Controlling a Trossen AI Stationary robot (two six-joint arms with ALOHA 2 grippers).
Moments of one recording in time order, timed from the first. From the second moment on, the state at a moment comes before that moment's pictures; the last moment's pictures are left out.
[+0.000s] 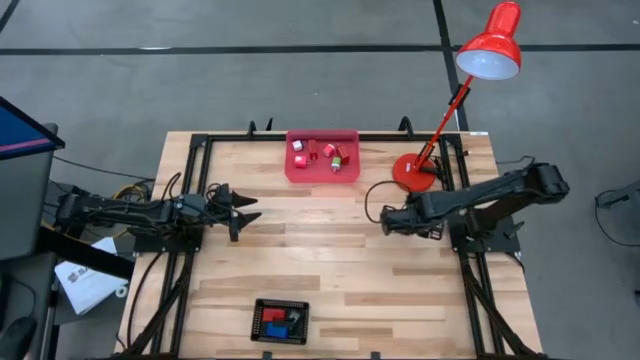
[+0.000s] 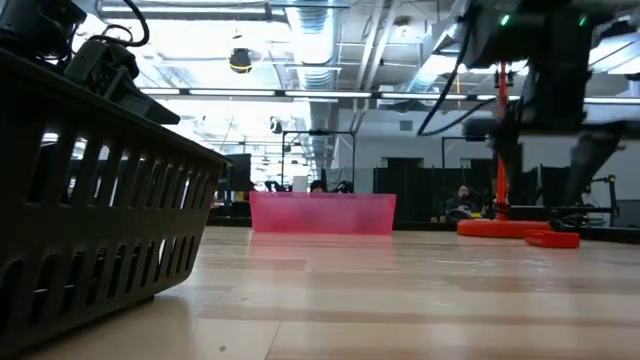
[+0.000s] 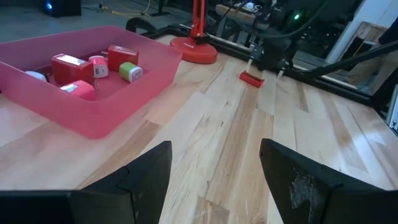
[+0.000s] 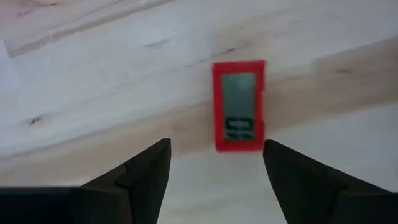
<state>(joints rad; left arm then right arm) -0.02 0.38 0.05 0.09 -0.32 -0.33 0.13 1.38 0.80 -0.97 0.21 1.97</state>
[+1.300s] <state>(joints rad) -0.02 0.37 0.05 0.11 -0.32 -0.33 0.10 1.37 0.65 -0.79 0.18 2.00</state>
